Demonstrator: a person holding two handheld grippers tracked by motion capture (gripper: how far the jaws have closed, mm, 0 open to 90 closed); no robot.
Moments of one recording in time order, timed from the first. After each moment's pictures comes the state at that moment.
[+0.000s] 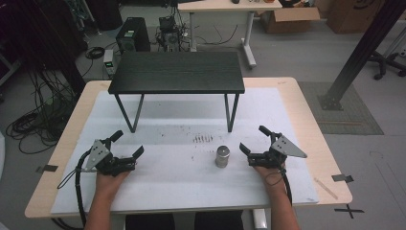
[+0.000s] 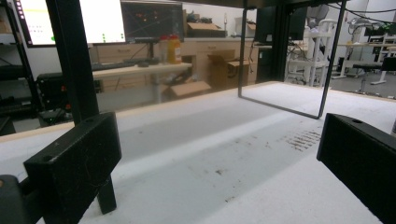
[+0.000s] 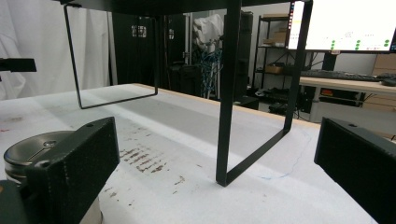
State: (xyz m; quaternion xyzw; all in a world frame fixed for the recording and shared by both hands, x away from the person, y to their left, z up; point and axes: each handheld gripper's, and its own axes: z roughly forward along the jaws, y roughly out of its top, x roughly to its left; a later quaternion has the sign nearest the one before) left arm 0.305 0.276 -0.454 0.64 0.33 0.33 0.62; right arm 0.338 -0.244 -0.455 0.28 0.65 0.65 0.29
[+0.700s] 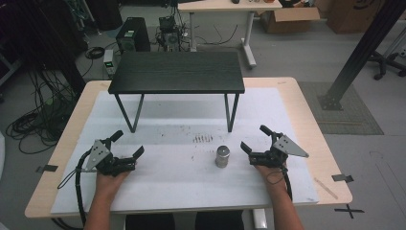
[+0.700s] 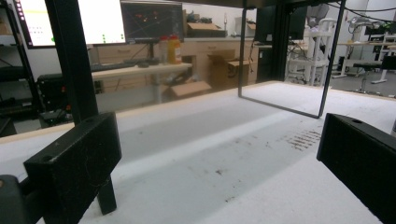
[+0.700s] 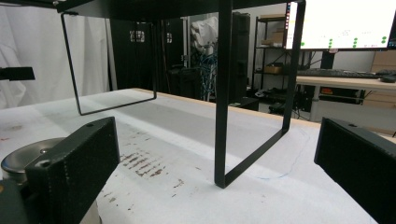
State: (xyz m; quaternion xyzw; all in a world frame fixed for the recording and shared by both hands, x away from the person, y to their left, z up) left arm 0.305 0.275 -0.454 0.64 0.32 0.33 0.62; right arm 0.340 -0.247 -0.455 0.29 0.64 0.65 0.28
